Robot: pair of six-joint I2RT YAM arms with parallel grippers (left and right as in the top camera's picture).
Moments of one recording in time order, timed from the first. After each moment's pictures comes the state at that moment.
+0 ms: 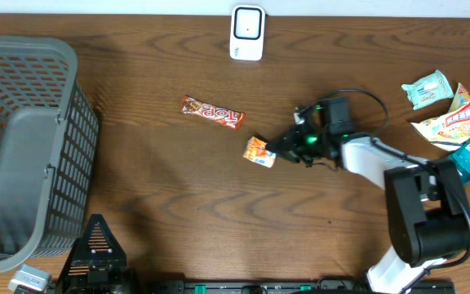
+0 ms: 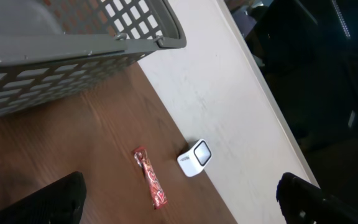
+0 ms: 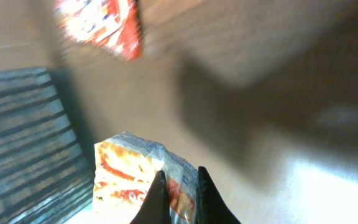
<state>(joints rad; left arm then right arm) 0.35 0.01 0.92 -1.08 0.17 -0.96 0.22 1.84 0.89 -0.10 -0.82 0.75</state>
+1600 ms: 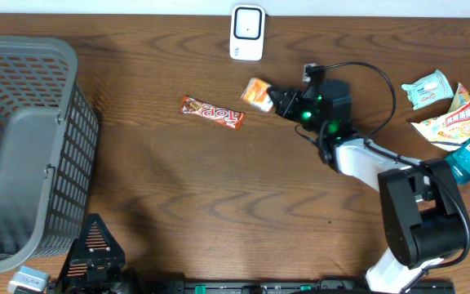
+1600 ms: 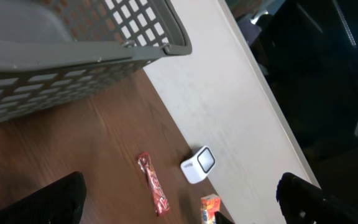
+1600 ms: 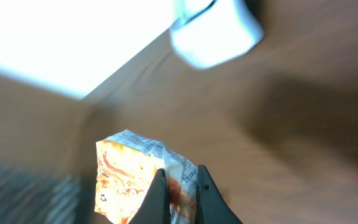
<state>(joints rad) 0.39 0.01 0.92 -1.08 0.17 -0.96 0.29 1.84 0.88 0.57 -0.35 0.81</state>
